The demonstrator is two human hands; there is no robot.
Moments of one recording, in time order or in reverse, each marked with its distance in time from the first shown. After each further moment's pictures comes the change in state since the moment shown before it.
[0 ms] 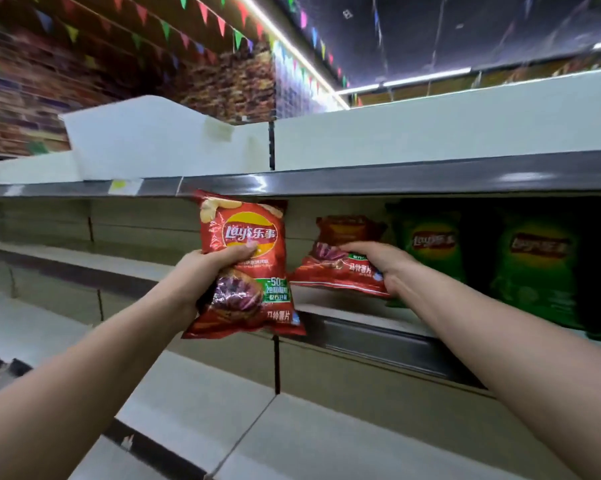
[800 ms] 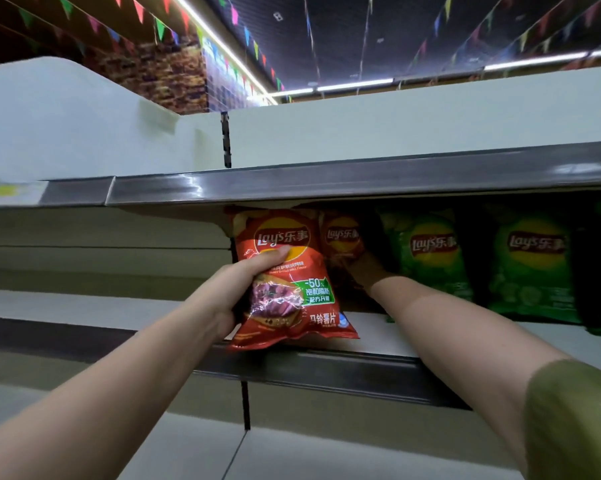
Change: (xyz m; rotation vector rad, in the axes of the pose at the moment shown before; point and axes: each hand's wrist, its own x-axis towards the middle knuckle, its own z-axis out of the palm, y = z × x) left_hand 0.110 -0.015 0.030 -0.040 -0.349 -0.094; right_hand 0.121 0.024 0.001 -0.560 0.391 -0.150
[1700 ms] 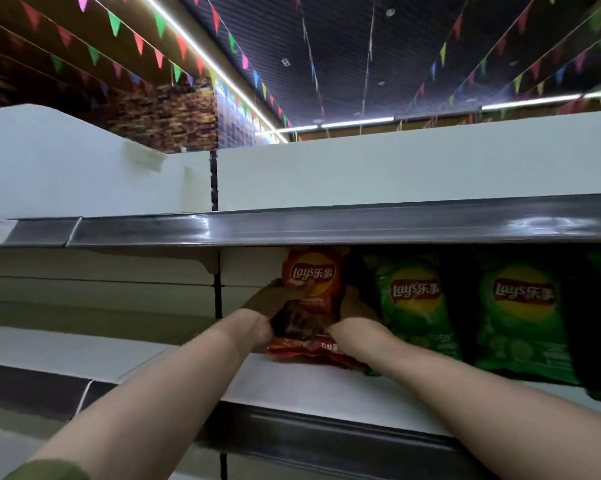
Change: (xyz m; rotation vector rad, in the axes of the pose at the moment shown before) left_hand 0.092 -0.007 0.061 -0.069 -0.064 0.048; right_hand -0.066 -0.008 -0.034 -0.286 -0.057 -0.164
